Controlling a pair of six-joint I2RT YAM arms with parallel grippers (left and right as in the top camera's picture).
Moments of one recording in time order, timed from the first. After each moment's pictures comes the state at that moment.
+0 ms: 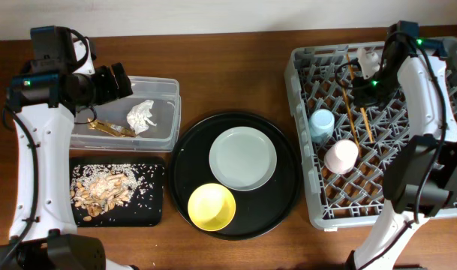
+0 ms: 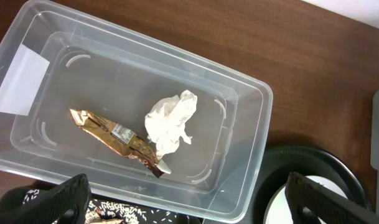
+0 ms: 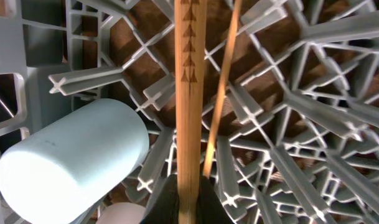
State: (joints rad) left arm 0.12 1.67 1.74 -1.07 0.14 -0.18; right arm -0.21 2.11 1.93 -1.26 -0.15 -0.37
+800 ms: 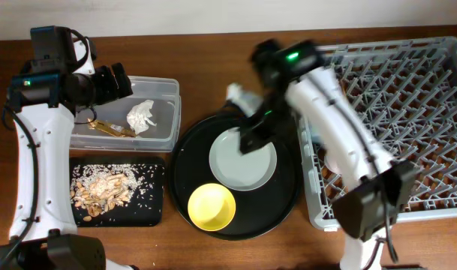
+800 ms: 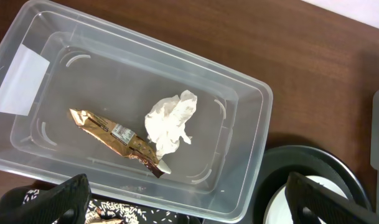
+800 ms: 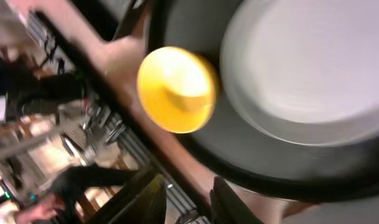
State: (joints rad) left arm 0.12 1.67 1.74 -1.07 0.14 -0.18; right arm 0.49 2.01 2.05 -1.69 -0.52 -0.24
